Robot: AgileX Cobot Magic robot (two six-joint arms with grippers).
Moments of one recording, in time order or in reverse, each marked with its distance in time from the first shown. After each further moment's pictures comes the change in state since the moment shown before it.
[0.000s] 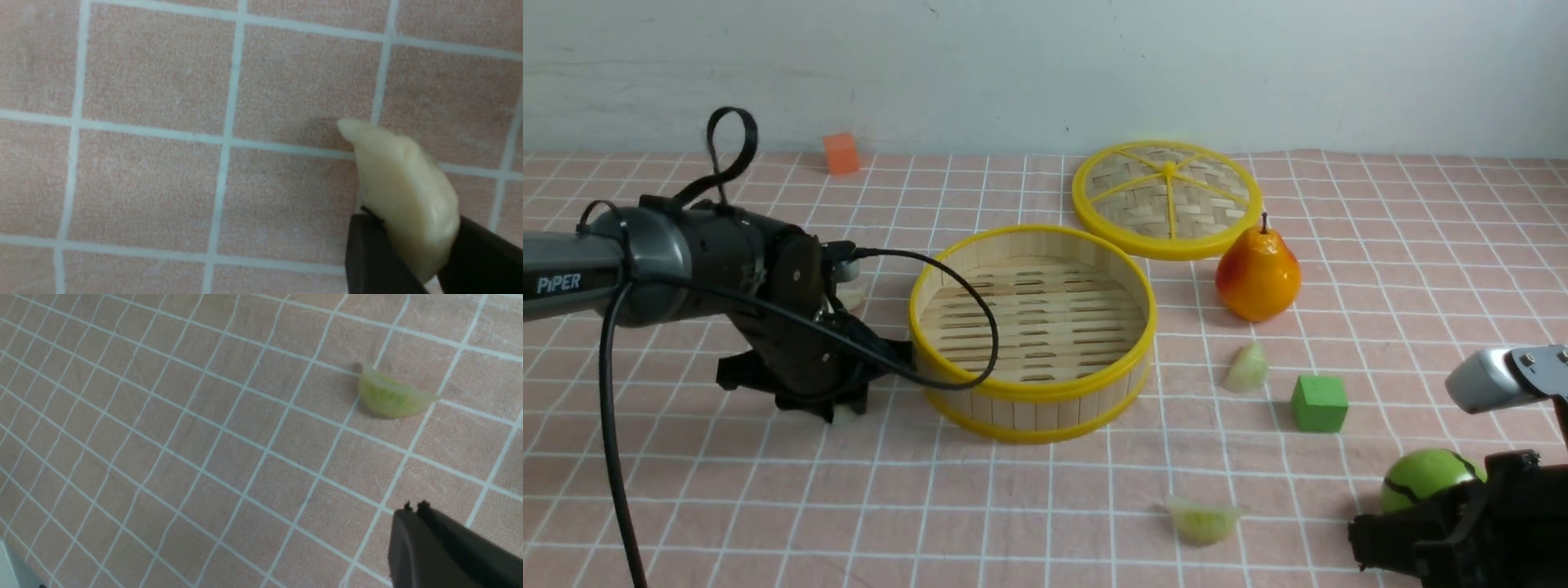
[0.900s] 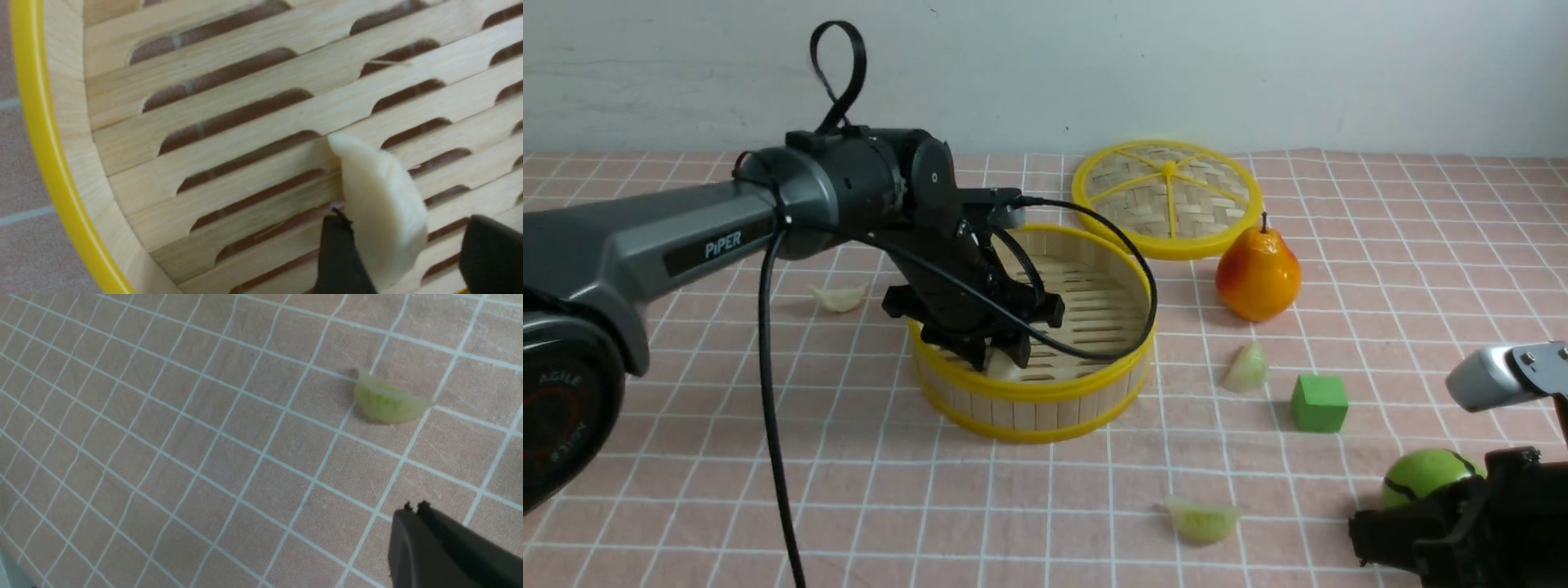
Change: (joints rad) right arm 0.000 0.000 0.000 0.005 -0.010 -0.021; left arm -0.150 0.184 -0.467 -0.288 0.265 0.359
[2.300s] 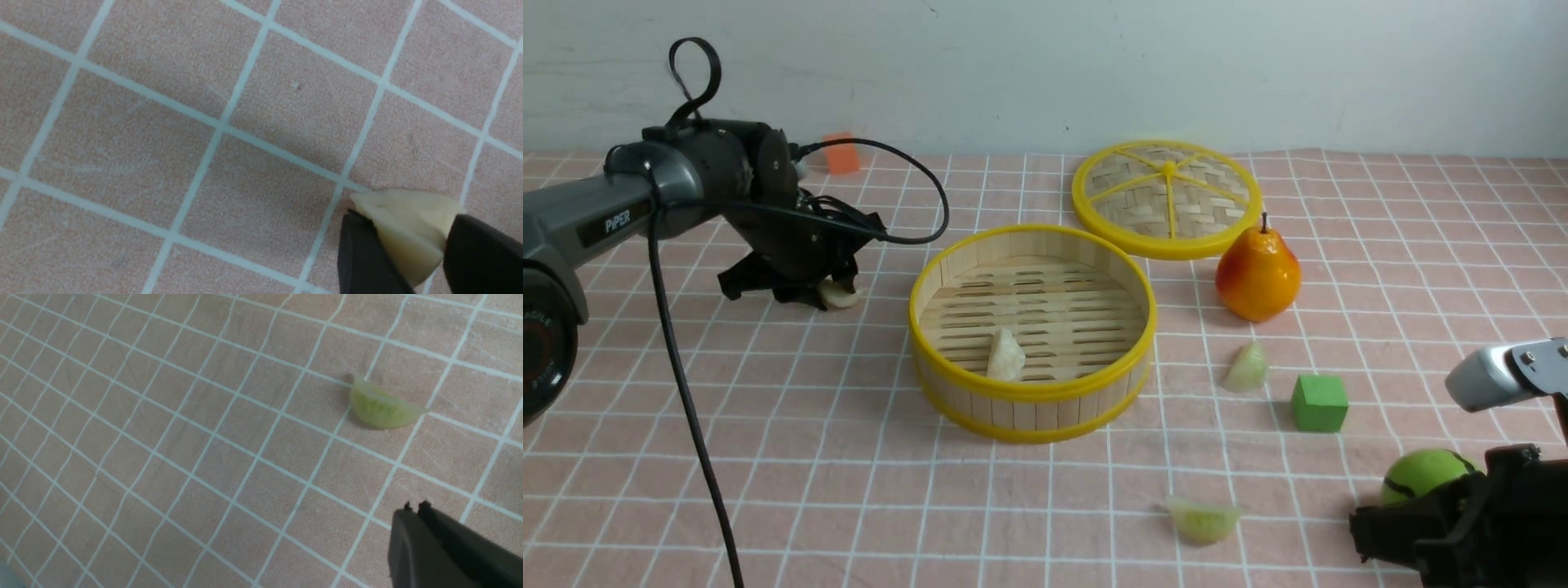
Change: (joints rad) right arm 0.000 0.000 0.000 0.002 -0.011 -0.020; left arm 0.301 0.156 -0.105 0.190 -0.155 -0.463
